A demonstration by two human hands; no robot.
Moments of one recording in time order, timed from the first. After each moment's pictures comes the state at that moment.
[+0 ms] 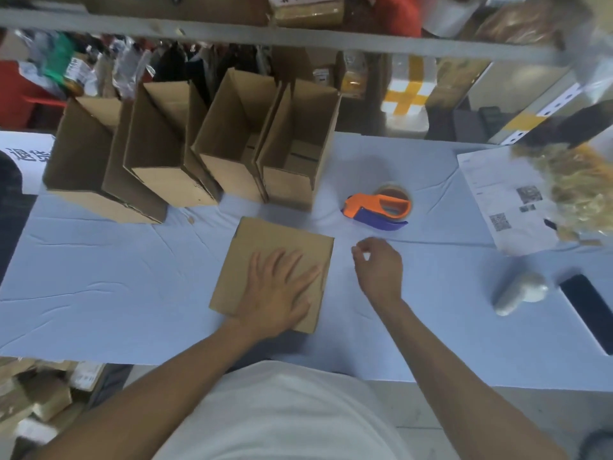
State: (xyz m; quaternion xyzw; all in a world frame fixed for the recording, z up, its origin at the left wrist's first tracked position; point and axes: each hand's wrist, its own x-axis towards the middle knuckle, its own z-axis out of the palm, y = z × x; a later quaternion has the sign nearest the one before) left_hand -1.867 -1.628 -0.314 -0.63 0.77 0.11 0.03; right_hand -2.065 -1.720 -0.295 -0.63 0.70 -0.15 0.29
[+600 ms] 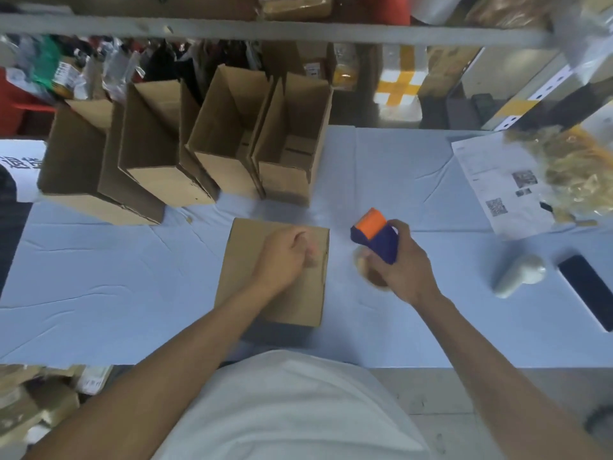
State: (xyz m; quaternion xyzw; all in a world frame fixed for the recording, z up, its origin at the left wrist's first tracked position) left_hand -1.881 -1.682 -0.267 -0.69 0.50 0.45 -0.27; right_hand -2.116 -1.711 -0.263 -0.64 0.65 -0.13 0.38
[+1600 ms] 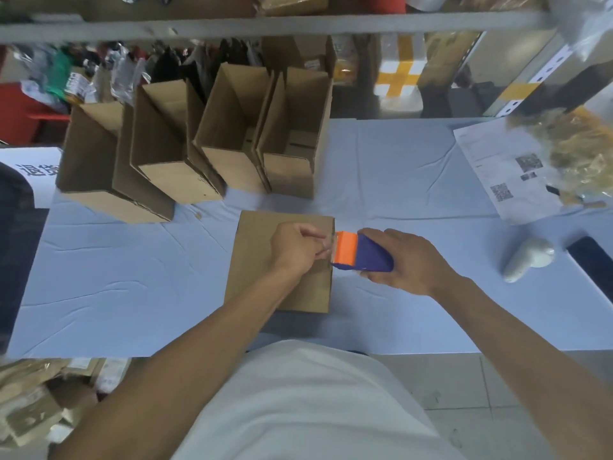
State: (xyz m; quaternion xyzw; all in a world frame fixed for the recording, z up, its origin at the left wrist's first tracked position) left_hand -1.898 -1.680 -0.254 -0.73 0.25 0.53 -0.35; right_hand -2.128 -1.704 -0.256 -0.84 0.47 0.01 0.26
